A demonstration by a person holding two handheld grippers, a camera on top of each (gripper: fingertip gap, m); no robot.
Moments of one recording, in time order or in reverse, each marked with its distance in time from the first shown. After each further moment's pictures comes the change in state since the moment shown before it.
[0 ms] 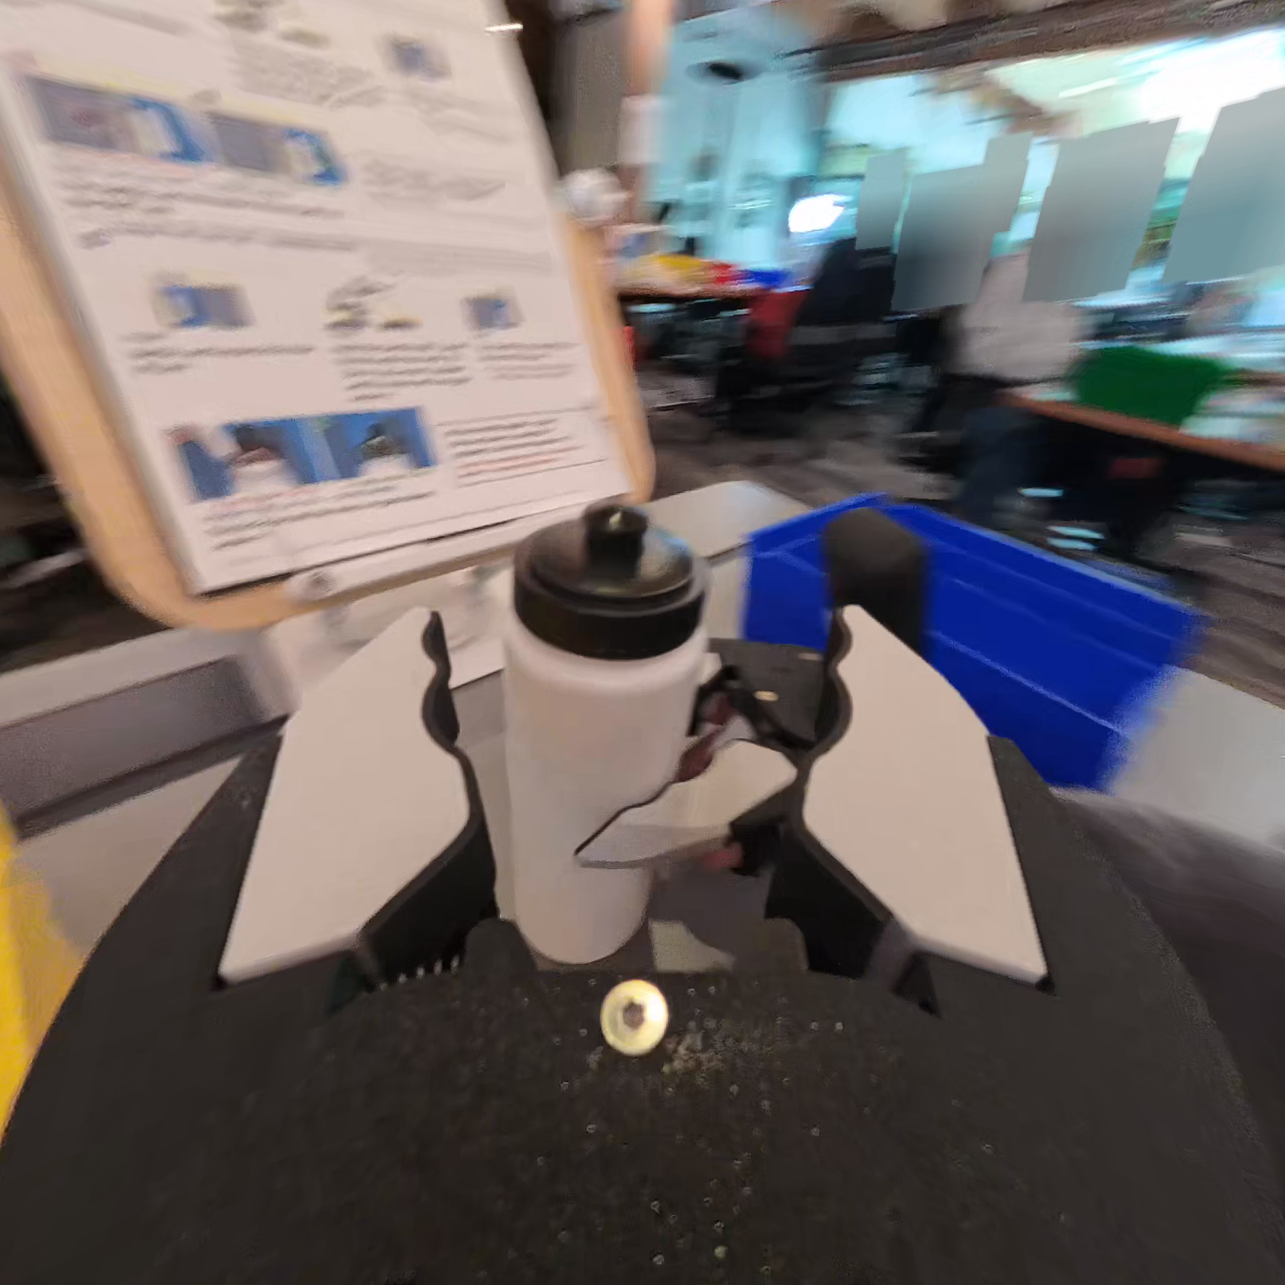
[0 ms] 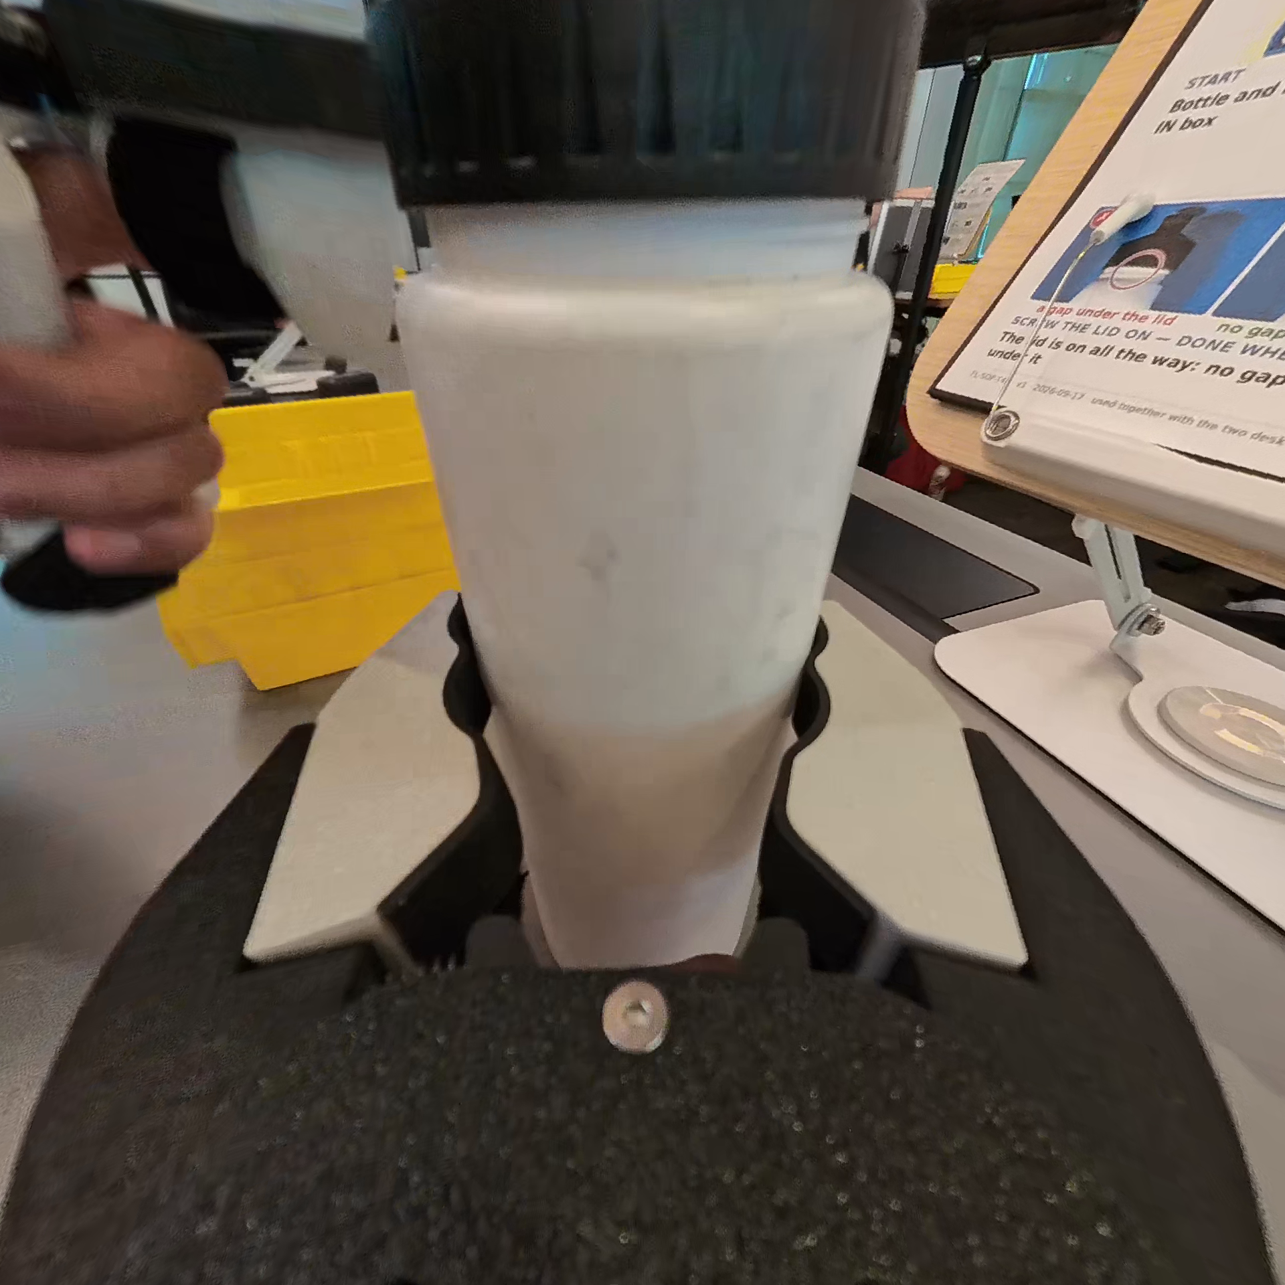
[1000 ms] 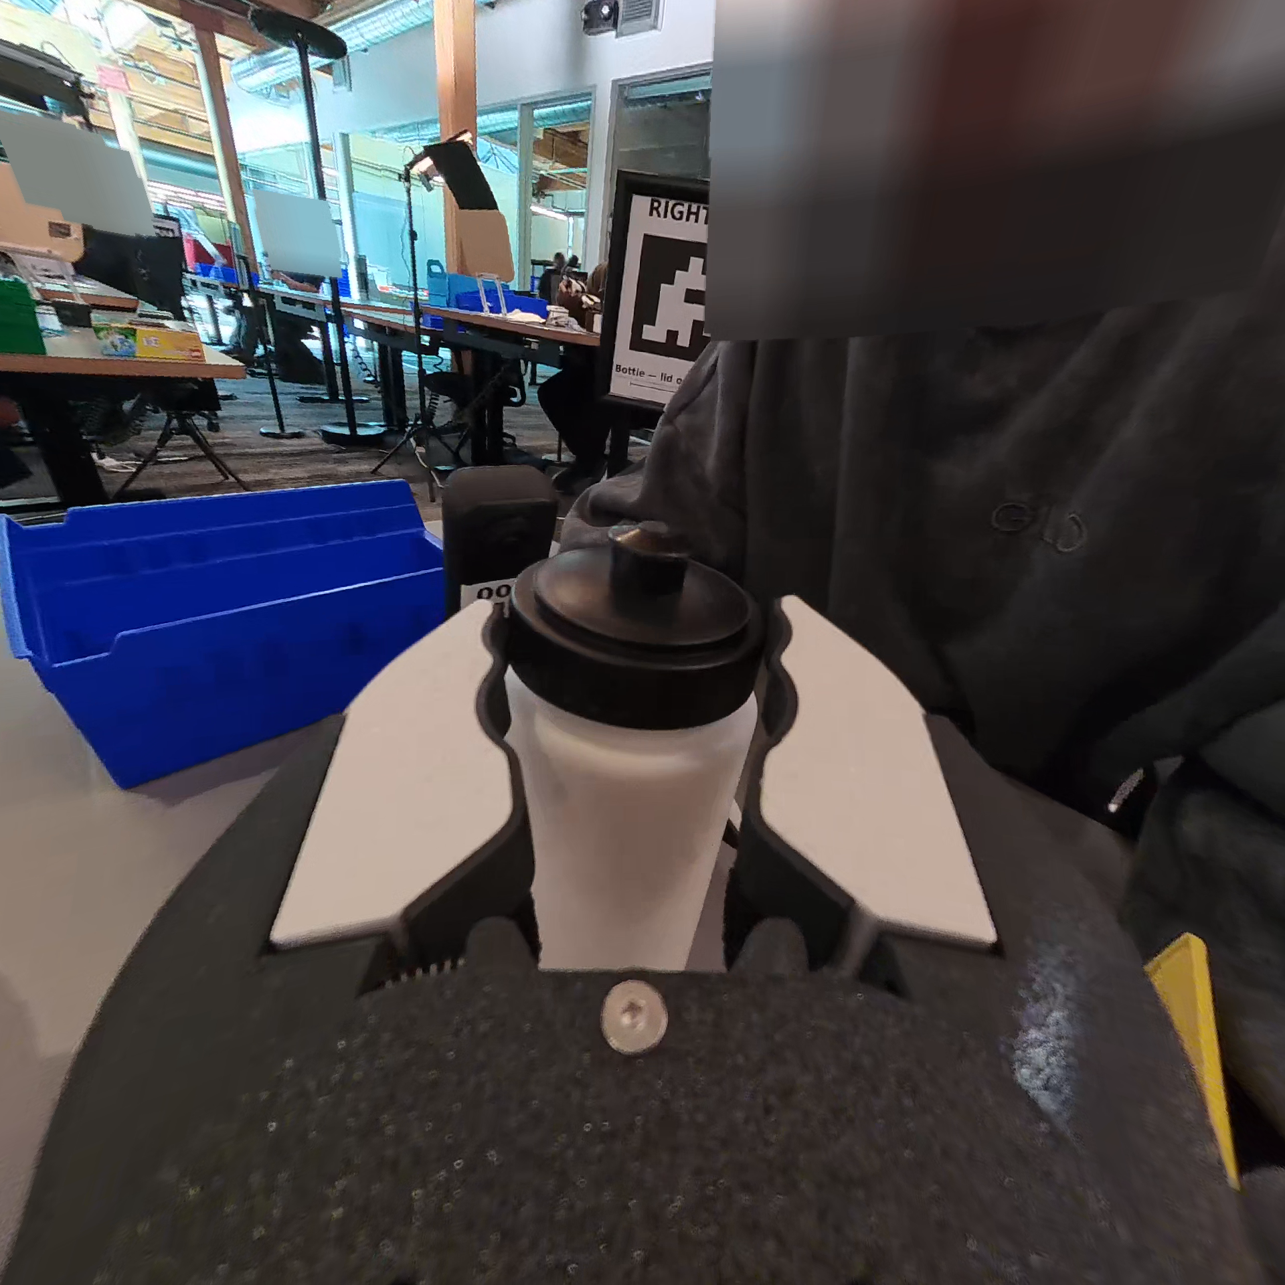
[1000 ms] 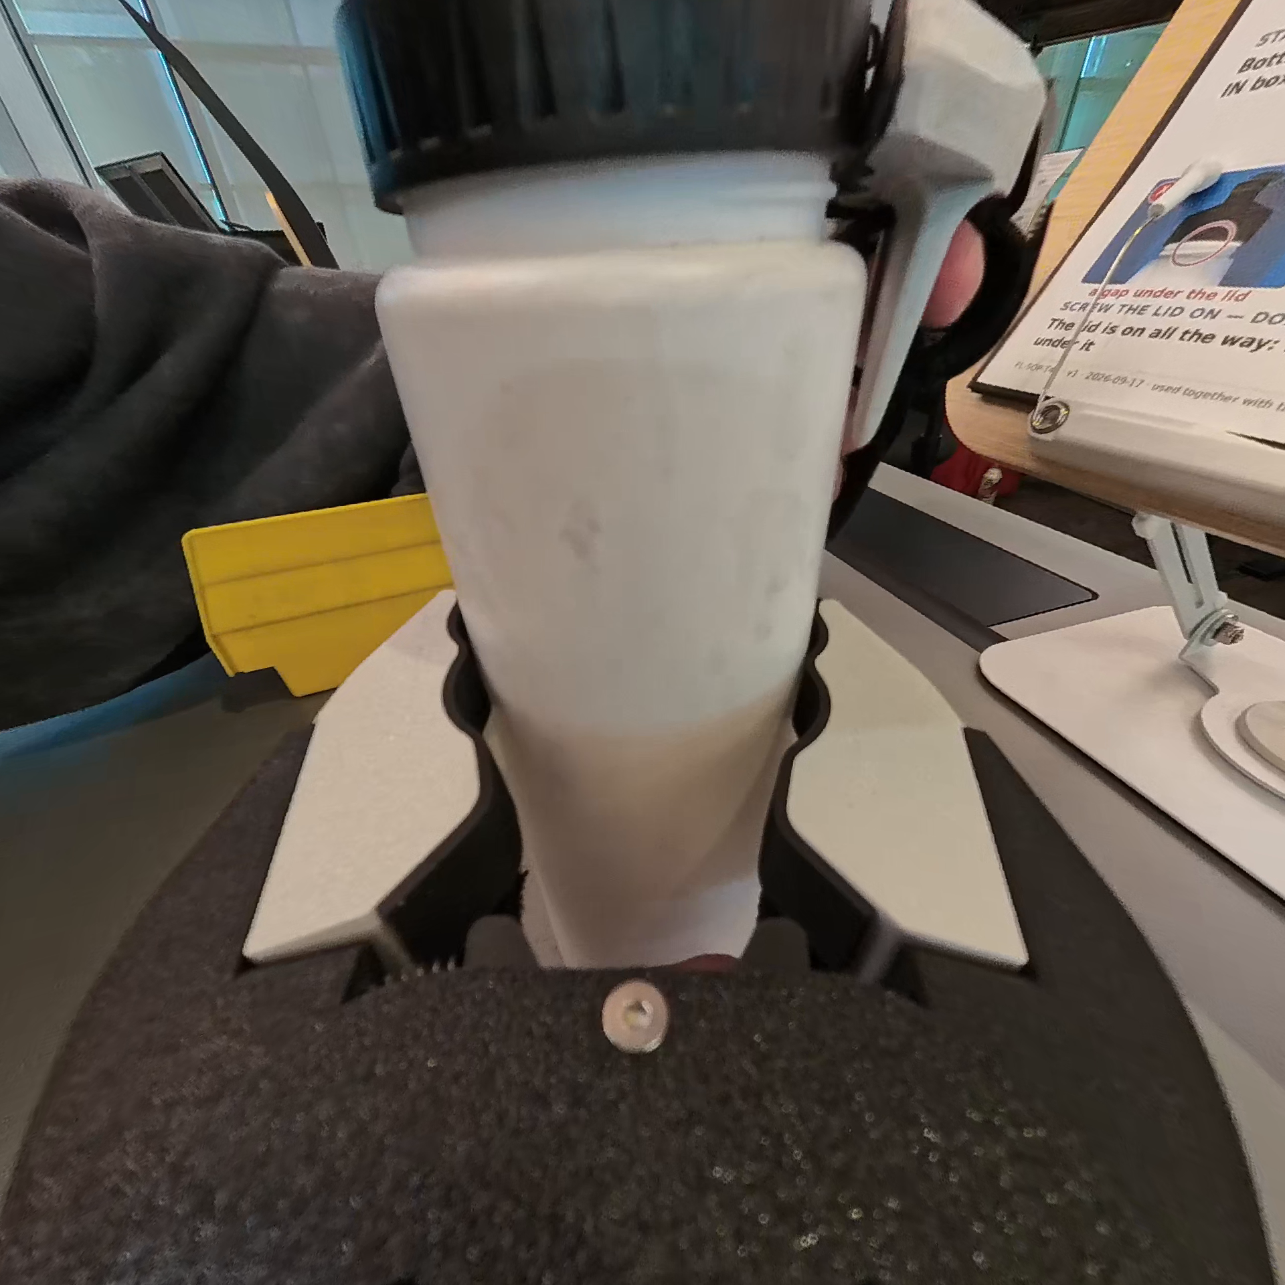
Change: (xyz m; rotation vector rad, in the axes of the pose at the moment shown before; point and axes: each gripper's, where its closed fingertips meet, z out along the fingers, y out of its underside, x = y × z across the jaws) left arm -0.012 0.014 0.028 -0.096 1.603 -0.030; right arm -0.004 0.002 0.006 0.017 -0.062 0.038
